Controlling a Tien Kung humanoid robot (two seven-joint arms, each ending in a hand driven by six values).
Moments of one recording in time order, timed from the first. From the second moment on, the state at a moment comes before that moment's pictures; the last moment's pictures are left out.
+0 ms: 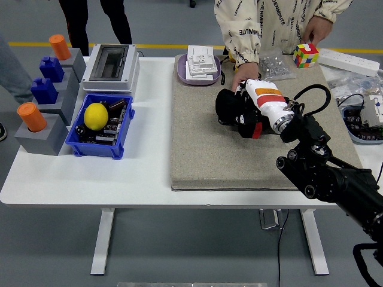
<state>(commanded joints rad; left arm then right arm) -0.01 0.15 -1.48 -0.18 1.23 0.04 0.19 0.78 0.00 0.76 0.62 -1.91 -0.41 0.09</state>
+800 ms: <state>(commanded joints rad) -0.02 0.15 -1.48 -0.18 1.23 0.04 0.18 0.76 -0.06 0.82 0.58 -1.92 -0.40 0.09</state>
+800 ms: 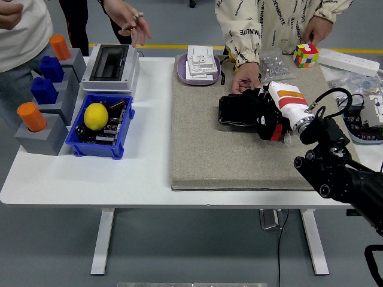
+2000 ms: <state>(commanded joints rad) 0.00 0.15 -1.48 -0.18 1.23 0.04 0.19 0.70 -0.18 0.88 0.57 -1.93 -0.40 0.09</state>
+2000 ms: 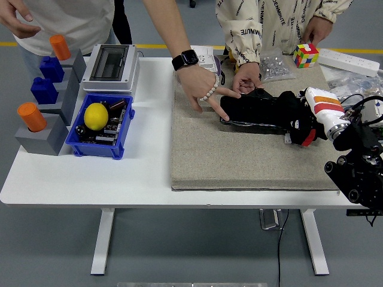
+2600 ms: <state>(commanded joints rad) 0.00 0.15 -1.49 -0.18 1.23 0.04 0.18 0.69 -0.22 0.91 0.57 -1.94 -0.40 0.09</state>
